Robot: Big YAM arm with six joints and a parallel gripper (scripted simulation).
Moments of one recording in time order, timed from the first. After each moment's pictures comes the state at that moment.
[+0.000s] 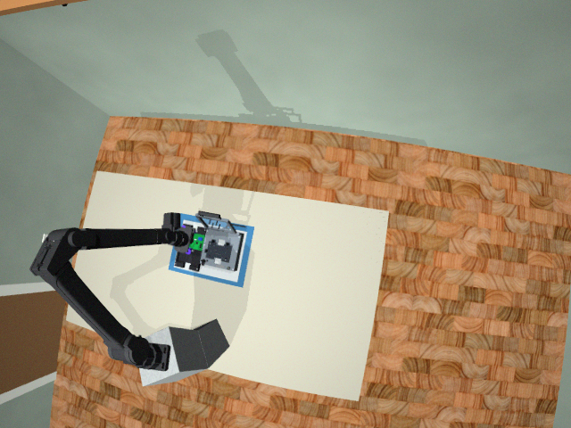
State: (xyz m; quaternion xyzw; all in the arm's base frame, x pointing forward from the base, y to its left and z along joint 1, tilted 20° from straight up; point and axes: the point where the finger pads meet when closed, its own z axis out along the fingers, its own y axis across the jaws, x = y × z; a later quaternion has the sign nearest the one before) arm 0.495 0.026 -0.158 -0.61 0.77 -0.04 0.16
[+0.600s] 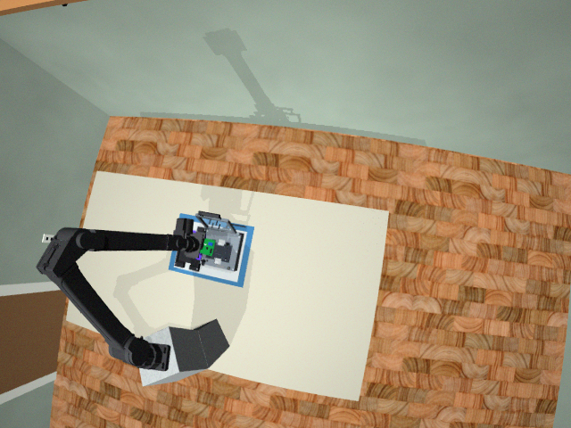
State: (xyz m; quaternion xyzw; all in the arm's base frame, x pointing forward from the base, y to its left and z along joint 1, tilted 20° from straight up) arm 0.471 -0.024 -0.169 -0.61 0.77 -0.04 0.17
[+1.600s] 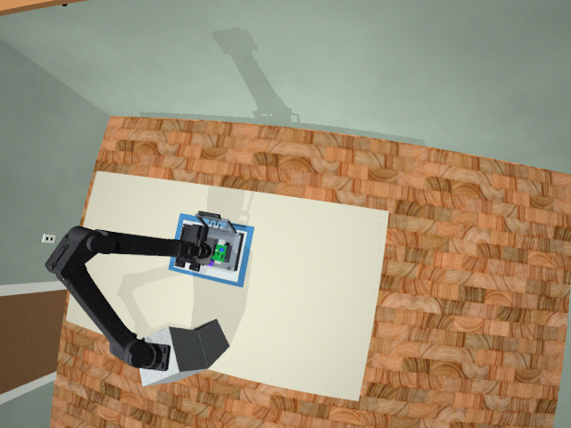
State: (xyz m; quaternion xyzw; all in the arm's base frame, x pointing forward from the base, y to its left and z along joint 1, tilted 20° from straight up) arm 0.445 -0.078 -0.180 -0.61 0.77 -0.04 0.16
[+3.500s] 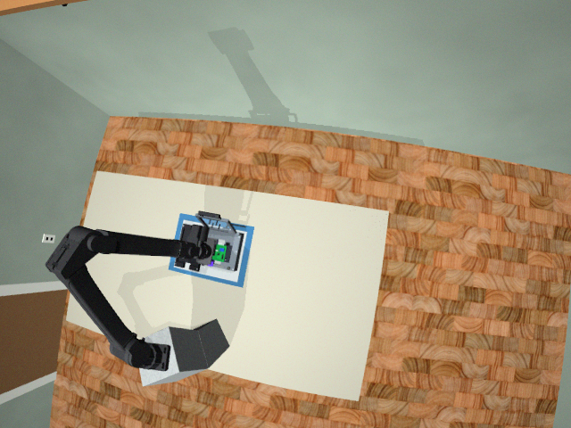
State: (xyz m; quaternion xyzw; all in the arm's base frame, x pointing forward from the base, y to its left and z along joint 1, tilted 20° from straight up) arm 0.444 -0.079 -0.181 -0.62 0.77 -0.04 0.16
